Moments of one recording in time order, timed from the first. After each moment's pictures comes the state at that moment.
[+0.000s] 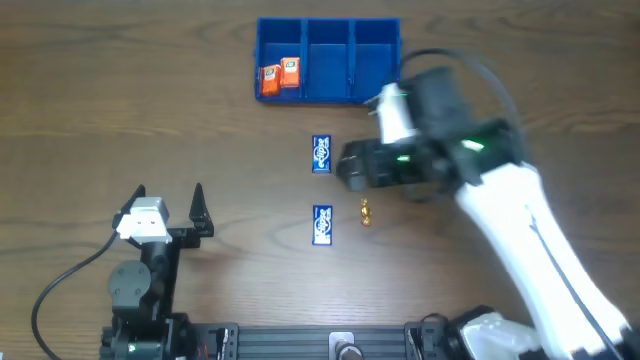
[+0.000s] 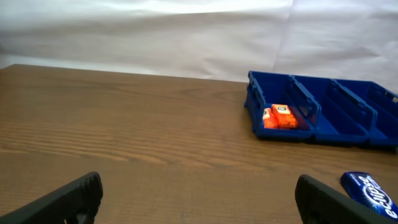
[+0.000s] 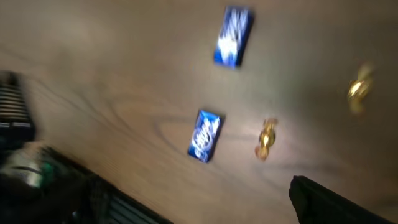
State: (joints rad) left arm -0.03 0.01 0.02 -0.12 0.00 -0.09; right arm 0.45 1.41 1.37 -1.14 -0.31 0.31
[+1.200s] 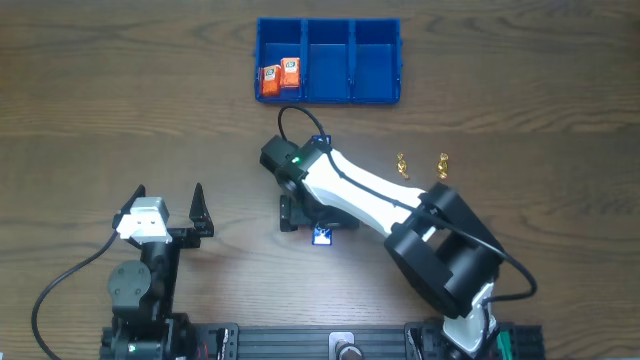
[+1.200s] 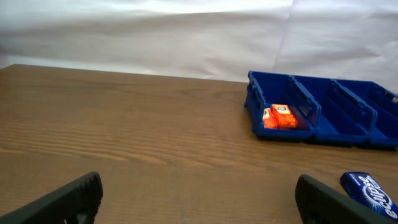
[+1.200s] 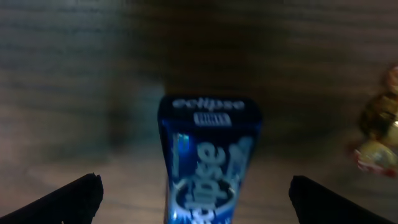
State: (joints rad) left arm -0.03 0.01 0.02 -0.12 0.00 -0.09; right arm 0.83 1.99 1.35 -1.03 -0.06 0.80
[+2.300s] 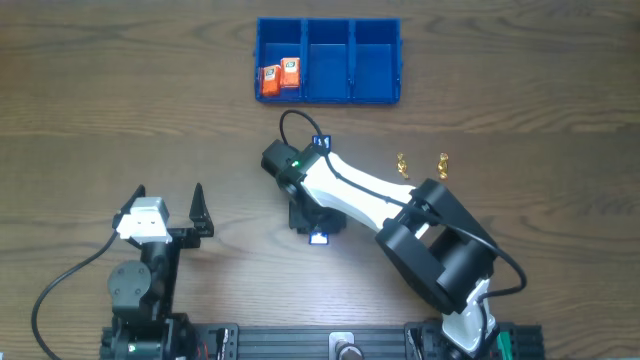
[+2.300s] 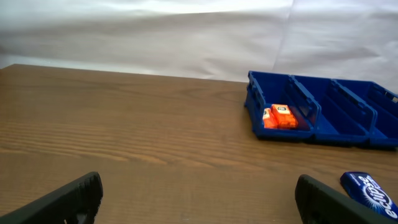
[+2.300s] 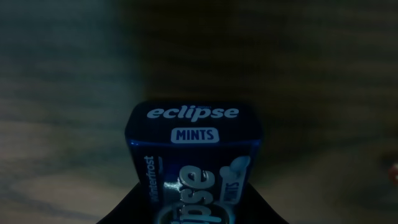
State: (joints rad) left arm -0.03 0.01 0.02 -0.12 0.00 -0.09; right arm 0.83 2.01 1.32 -0.98 -0.08 0.82
